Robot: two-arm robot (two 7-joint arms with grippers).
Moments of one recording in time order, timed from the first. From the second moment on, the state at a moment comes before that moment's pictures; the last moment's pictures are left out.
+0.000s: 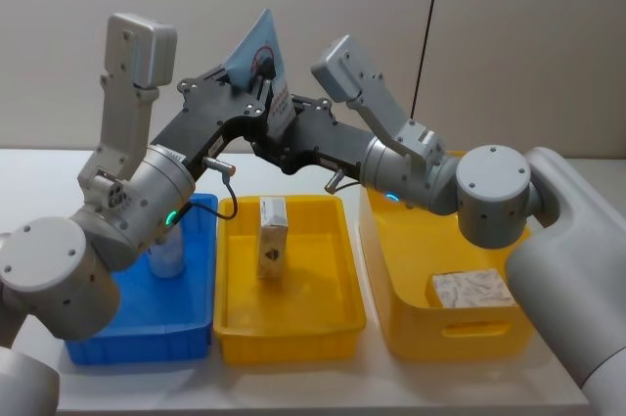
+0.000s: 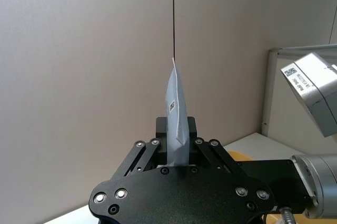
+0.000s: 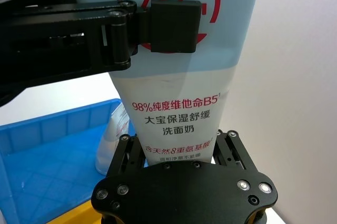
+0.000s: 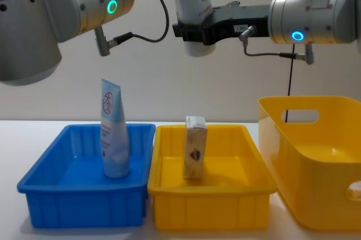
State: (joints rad) left arm -0.53 0.11 0.36 -1.49 -0.30 0.02 -0.26; right arm 0.84 0.17 -0.50 -1.01 0.12 -0.02 0.59
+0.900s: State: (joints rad) left arm -0.53 0.11 0.36 -1.49 -0.30 0.02 -0.26; right arm 0.84 0.16 -0.50 -1.01 0.12 -0.02 0.59
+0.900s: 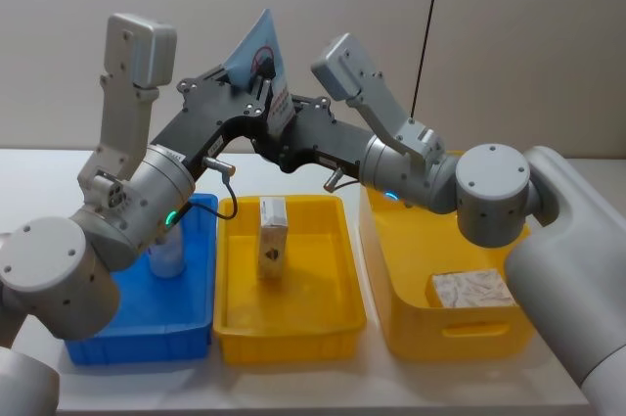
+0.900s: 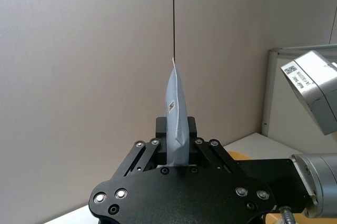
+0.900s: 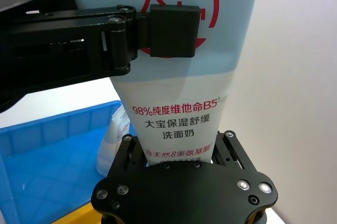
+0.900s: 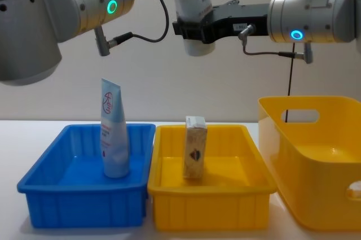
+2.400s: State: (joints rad) left arm -0.53 0.11 0.36 -1.49 -0.30 0.02 -0.26; right arm 0.84 0.16 -0.50 -1.01 0.12 -0.02 0.59
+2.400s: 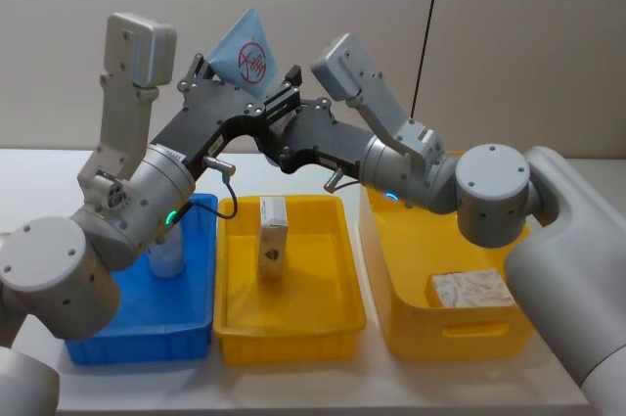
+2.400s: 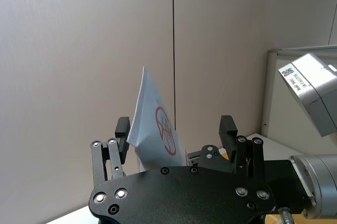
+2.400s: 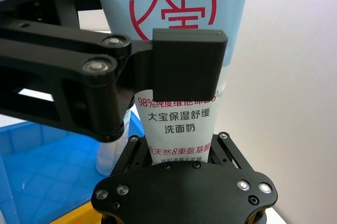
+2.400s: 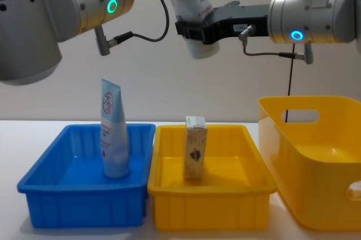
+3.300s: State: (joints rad) left arm -0.53 0.11 0.36 -1.49 -0.30 0.02 -0.26; right arm 0.67 0.30 -0.40 -1.33 0.12 0.05 0.44
